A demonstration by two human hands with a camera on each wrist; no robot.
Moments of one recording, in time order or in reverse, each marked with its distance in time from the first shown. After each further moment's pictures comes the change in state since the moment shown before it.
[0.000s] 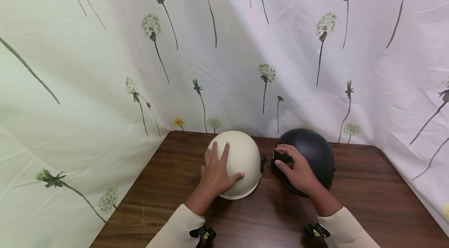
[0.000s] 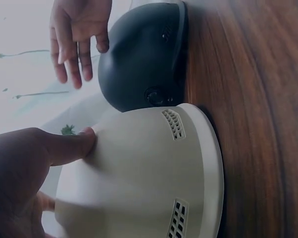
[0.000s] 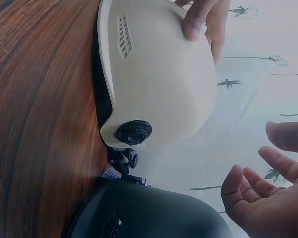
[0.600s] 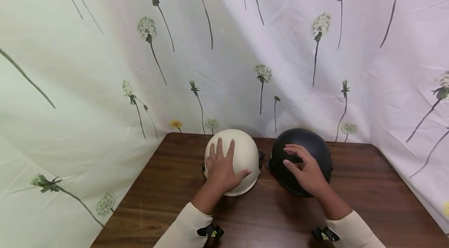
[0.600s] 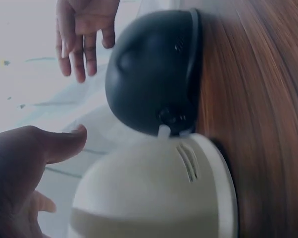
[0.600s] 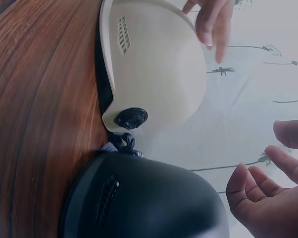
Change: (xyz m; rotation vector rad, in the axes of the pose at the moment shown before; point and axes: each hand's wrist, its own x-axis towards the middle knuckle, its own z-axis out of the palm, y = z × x) left_hand 0.007 0.024 0.001 -0.031 0.057 0.069; right_hand -0.016 0.011 -0.022 0.014 0.086 -0.046
